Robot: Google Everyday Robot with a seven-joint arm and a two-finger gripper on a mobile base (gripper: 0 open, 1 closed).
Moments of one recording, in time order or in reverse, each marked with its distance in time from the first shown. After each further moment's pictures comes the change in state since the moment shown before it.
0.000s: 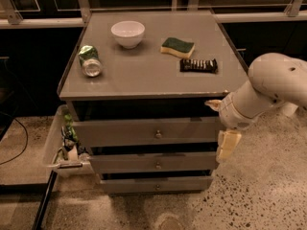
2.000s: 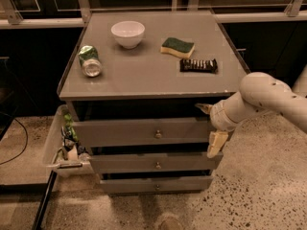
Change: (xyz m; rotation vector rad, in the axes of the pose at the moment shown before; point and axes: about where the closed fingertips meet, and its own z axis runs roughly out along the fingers) arm 0.018 -0.048 0.085 0.049 -0.129 -0.132
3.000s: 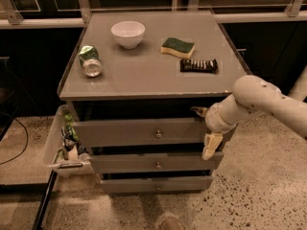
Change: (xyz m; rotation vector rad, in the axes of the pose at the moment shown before) arm -0.003 0.001 0.025 -0.036 -0.026 0.005
